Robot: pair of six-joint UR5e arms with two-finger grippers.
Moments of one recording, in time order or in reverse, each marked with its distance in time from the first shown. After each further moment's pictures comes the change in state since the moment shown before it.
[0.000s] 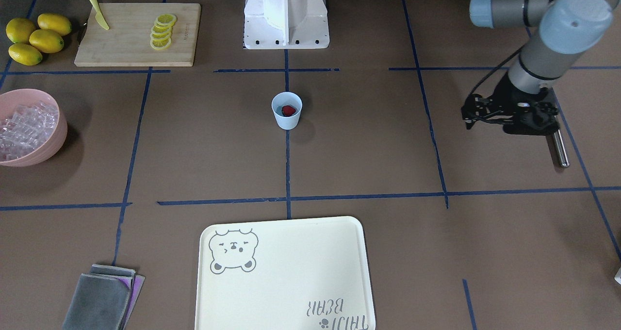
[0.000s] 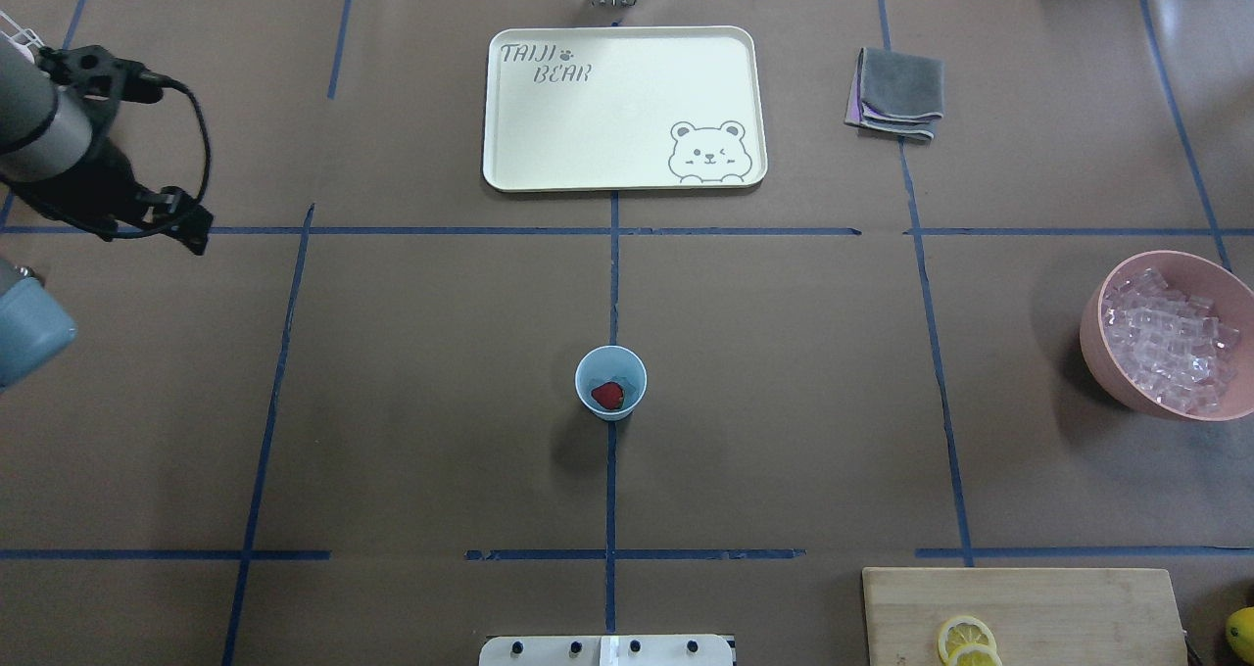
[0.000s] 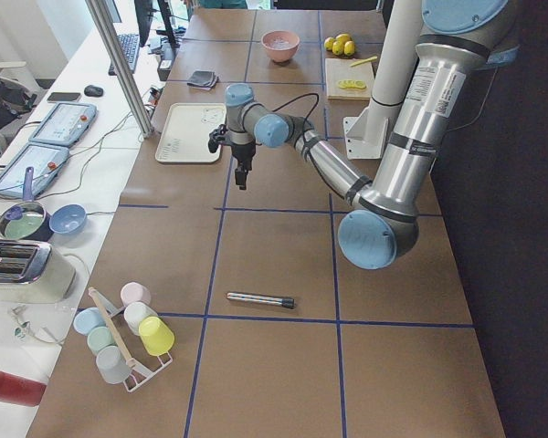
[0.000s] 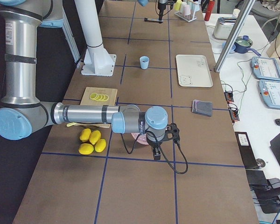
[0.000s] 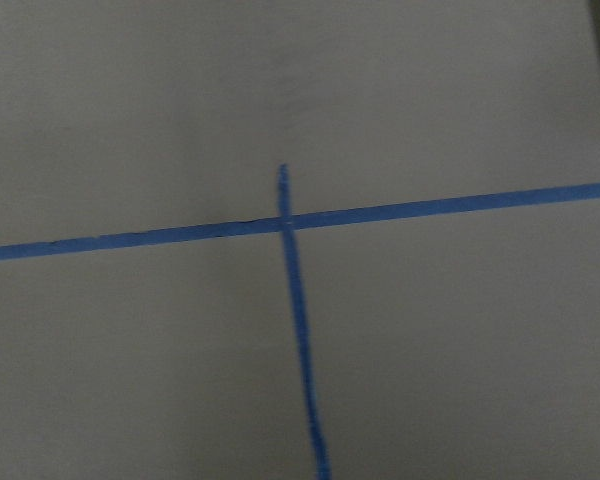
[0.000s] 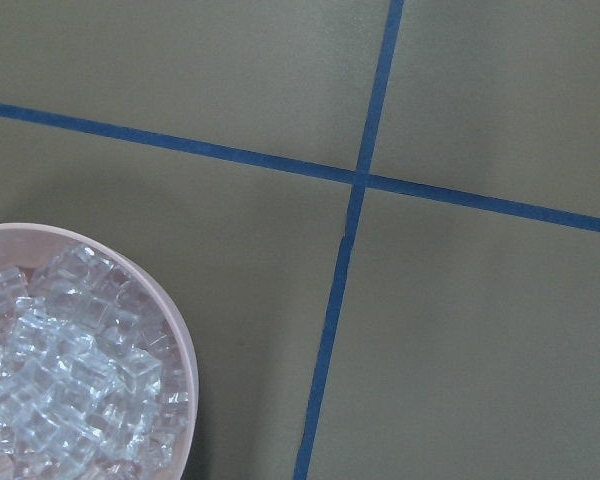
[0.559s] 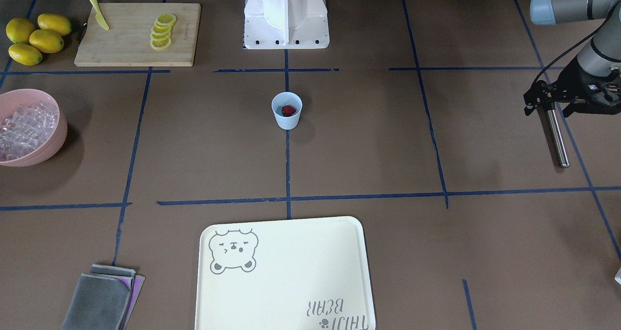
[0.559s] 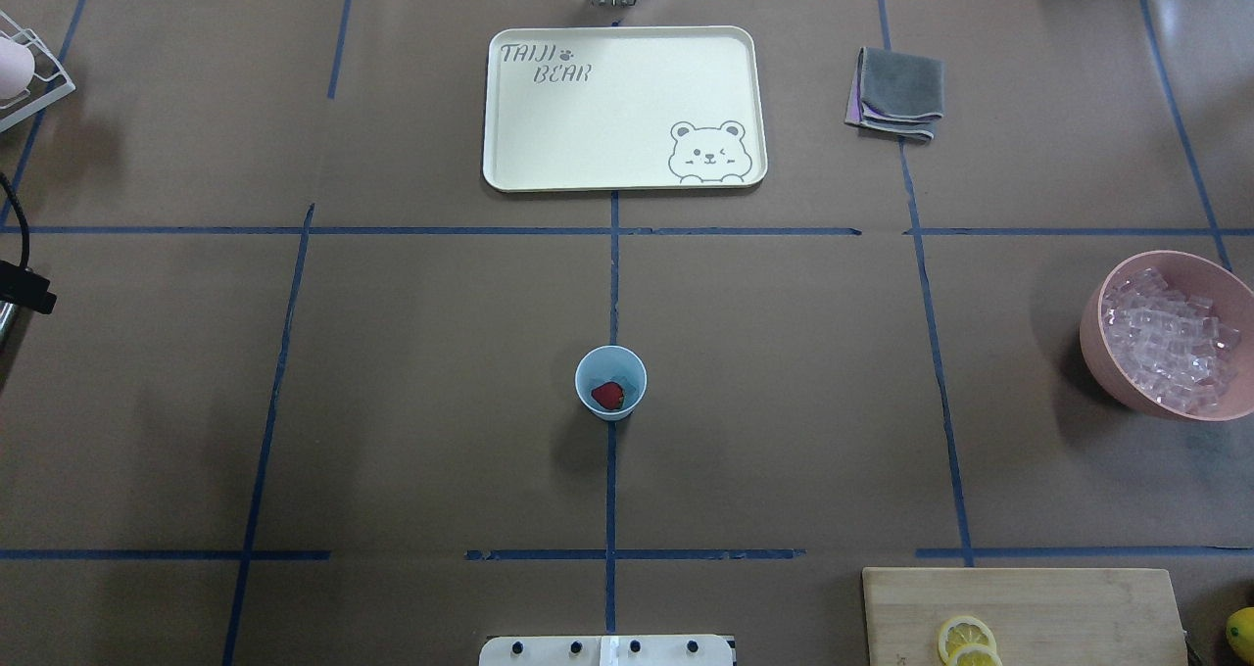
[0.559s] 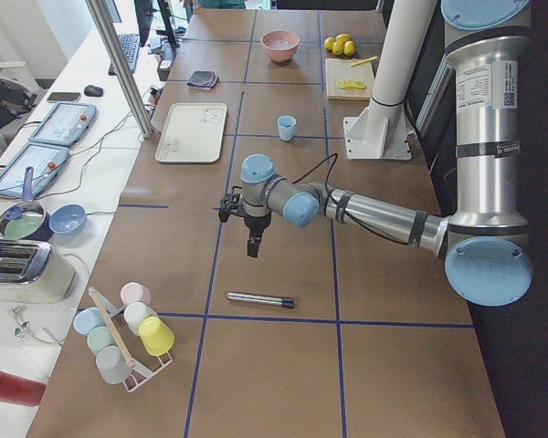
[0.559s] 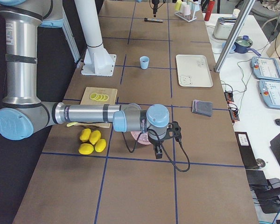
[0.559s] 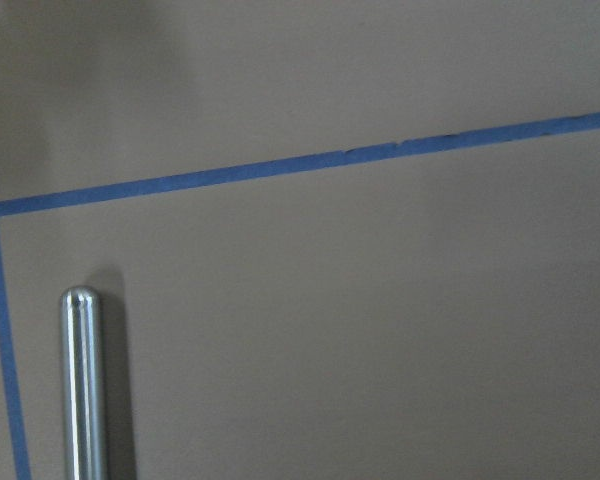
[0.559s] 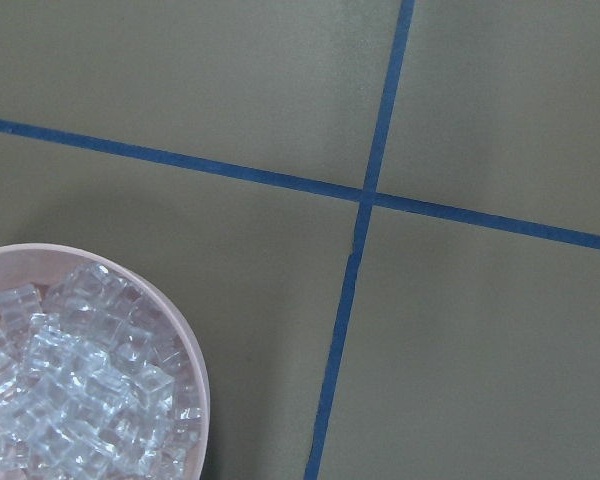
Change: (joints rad) left arm -0.082 0.286 0.049 -0.352 -0.029 0.043; right arm 0.000 0.011 0.005 0.000 0.001 0.010
